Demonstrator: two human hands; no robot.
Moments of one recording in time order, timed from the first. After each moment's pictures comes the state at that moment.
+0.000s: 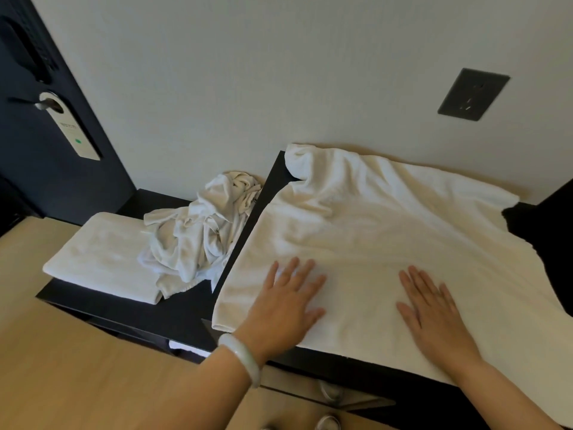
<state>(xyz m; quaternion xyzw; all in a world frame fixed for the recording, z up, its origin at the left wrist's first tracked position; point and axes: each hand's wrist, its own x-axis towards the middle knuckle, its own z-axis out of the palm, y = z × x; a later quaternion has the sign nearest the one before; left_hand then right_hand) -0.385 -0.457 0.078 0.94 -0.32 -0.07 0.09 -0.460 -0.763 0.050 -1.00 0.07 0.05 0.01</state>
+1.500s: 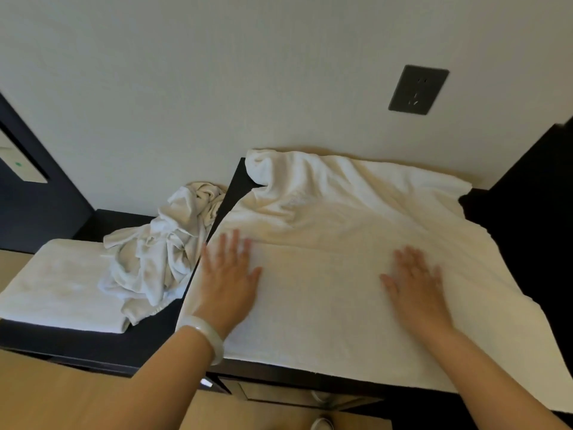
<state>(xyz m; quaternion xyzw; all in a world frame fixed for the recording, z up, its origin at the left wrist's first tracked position) -0.320 -0.454 0.062 0.99 -0.16 0.00 0.03 -0.428 -0.776 0.066 -0.97 0.22 0.01 0.04</state>
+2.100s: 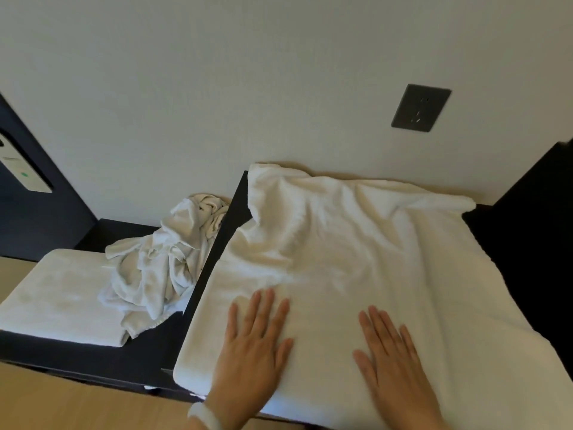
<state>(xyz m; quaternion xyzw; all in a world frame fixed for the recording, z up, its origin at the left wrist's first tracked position) -0.401 -0.463 0.050 0.95 -0.29 -0.02 0.08 -0.492 -0.701 0.060 -0.99 0.07 -0.05 0.08</state>
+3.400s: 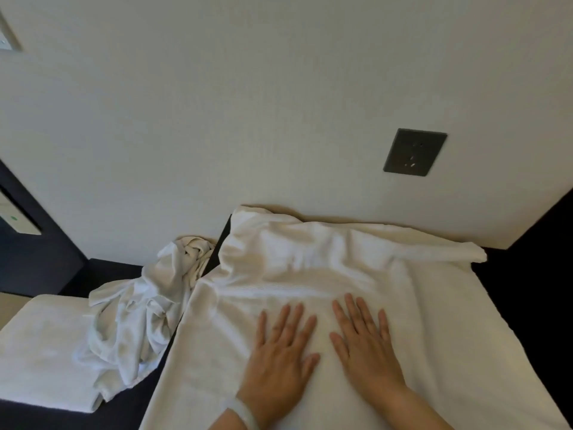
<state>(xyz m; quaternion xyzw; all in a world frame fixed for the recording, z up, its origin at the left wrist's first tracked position) -0.310 -0.569 0.067 0.95 -0.32 0.03 0.07 -0.346 -0.750 0.069 -0.99 0.07 0.03 0.08</state>
